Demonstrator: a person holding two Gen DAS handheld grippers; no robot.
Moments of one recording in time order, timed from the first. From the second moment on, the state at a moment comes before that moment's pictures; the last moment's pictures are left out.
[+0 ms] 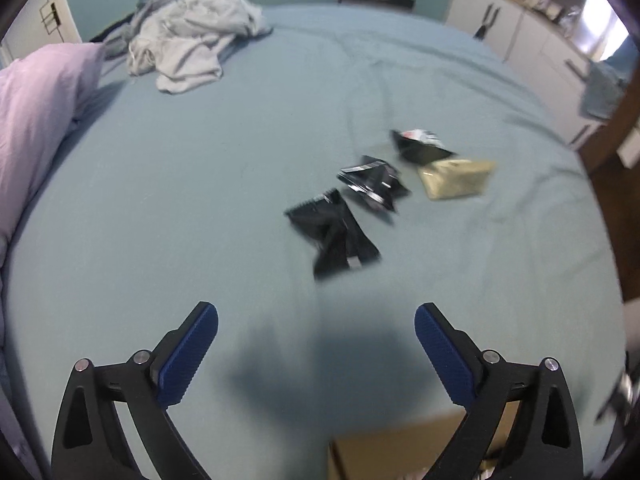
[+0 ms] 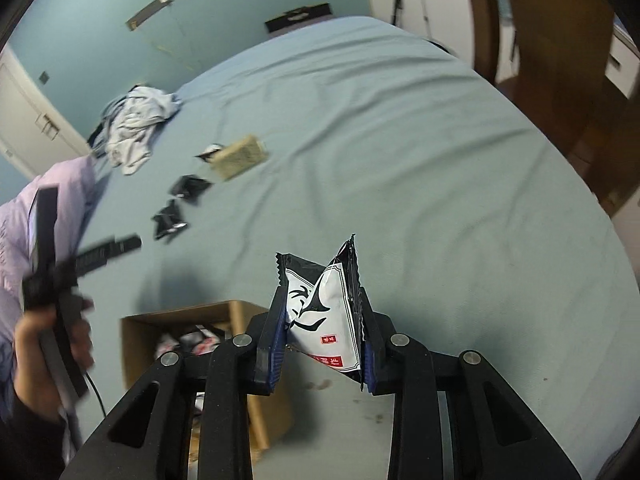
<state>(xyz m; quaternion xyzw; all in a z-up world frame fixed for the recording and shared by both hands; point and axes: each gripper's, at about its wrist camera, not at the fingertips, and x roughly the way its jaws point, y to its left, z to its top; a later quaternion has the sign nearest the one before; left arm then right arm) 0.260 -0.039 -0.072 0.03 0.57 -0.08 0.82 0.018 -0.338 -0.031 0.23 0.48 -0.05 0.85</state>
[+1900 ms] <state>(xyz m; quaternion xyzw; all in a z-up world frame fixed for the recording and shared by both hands) 0.027 -0.035 -0.017 0.09 0.44 -0.19 0.87 -0.004 -0.309 -0.008 0.15 0.46 -0.11 0.87</state>
